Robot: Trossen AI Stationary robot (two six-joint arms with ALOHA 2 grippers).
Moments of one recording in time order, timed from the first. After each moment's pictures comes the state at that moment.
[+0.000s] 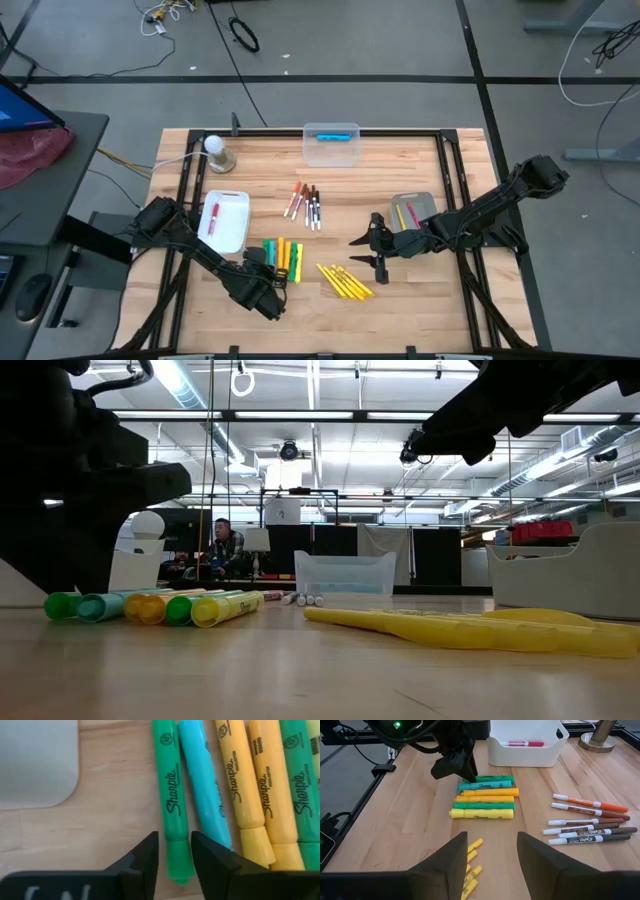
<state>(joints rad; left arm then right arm) -0.64 1.93 1.20 -0.98 -0.40 -2.10 0.43 1.35 0.64 0.23 0.35 0.22</state>
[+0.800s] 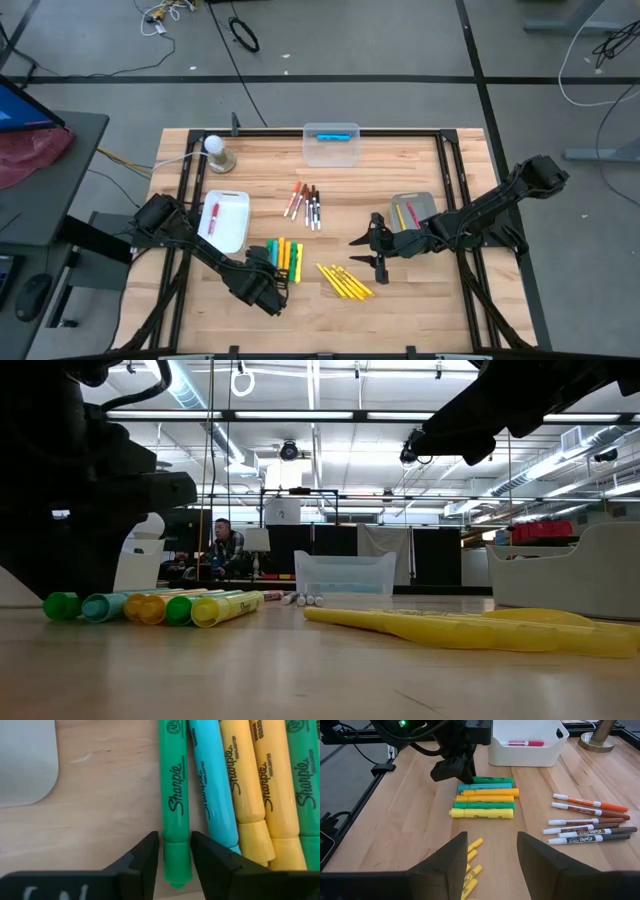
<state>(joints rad) -0.61 1.92 1.14 -0.87 -0.35 -2.03 0.43 1.35 0.64 0.23 0.35 0.22</state>
